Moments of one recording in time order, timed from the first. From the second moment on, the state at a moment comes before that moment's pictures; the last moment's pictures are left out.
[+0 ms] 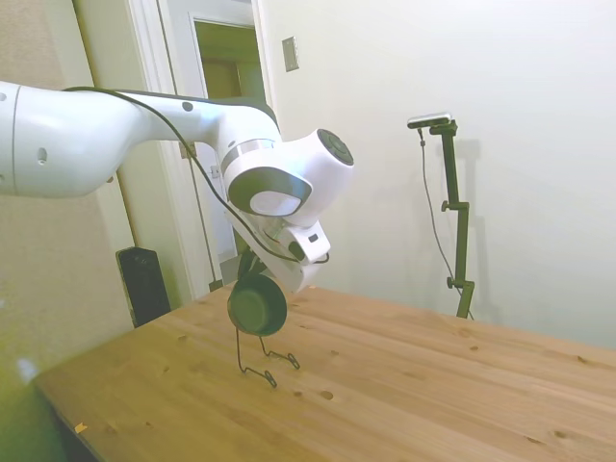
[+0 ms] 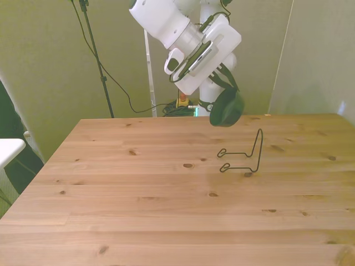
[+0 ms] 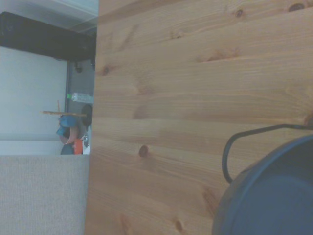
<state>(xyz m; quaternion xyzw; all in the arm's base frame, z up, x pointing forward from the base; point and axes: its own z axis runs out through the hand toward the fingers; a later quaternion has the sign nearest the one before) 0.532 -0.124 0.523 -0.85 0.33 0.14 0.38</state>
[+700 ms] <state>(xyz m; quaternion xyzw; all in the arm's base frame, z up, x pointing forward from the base) 0.558 -0.107 0.464 -0.83 0.32 0.18 0.41</state>
